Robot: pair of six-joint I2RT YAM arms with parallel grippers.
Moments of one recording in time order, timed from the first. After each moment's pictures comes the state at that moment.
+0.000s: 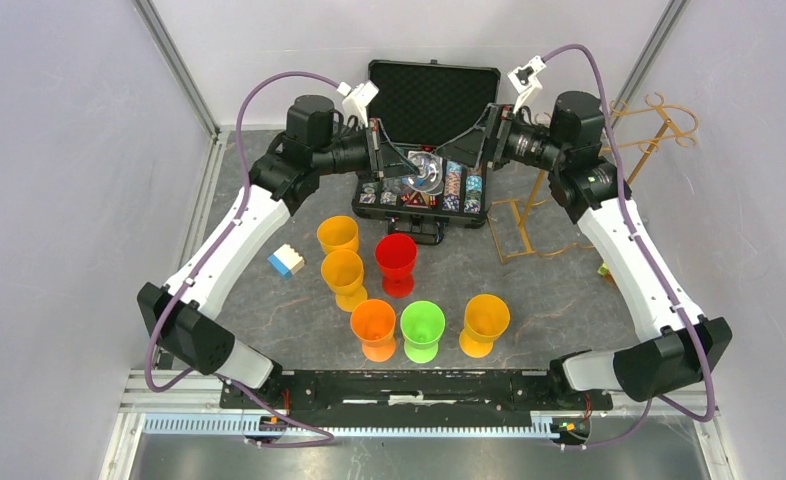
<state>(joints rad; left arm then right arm) -0.50 1.49 1.58 -0.42 0.64 -0.64 0.28 1.35 1.45 -0.24 -0.73 0.56</state>
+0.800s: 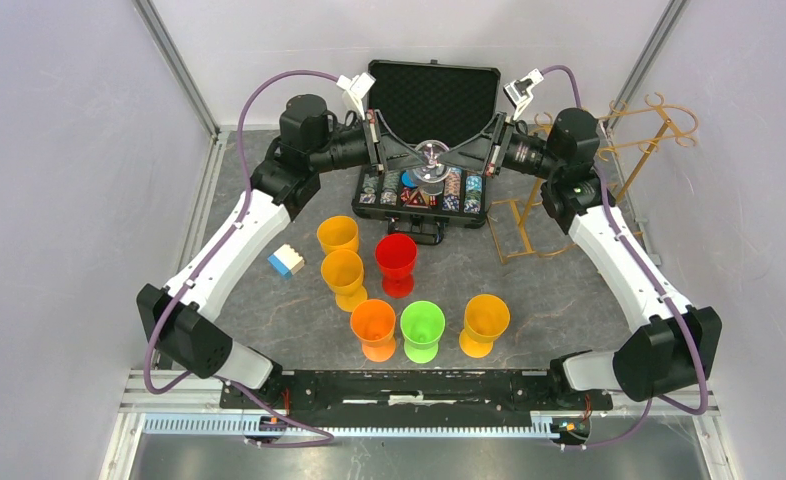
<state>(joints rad) -0.50 1.47 1.52 -0.17 0.74 -0.80 0.26 1.35 1.25 0.14 -0.92 0.93</state>
